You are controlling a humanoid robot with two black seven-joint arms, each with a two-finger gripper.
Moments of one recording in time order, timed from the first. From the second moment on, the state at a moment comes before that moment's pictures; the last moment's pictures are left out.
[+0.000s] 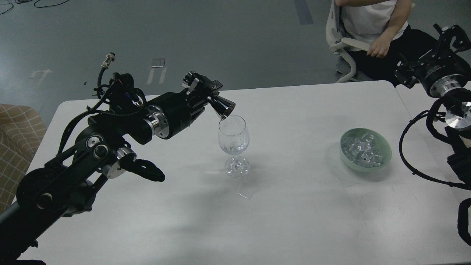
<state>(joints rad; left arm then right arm) -0.59 0.42 -0.88 -1.70 0.95 0.00 0.49 0.69 -0.34 1.35 0.64 -0.36 0.21 0.05</state>
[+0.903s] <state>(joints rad) -0.59 0.40 -0.85 -1.71 1.01 0.00 0.49 0.69 -0.34 1.35 0.64 -0.36 0.21 0.05</state>
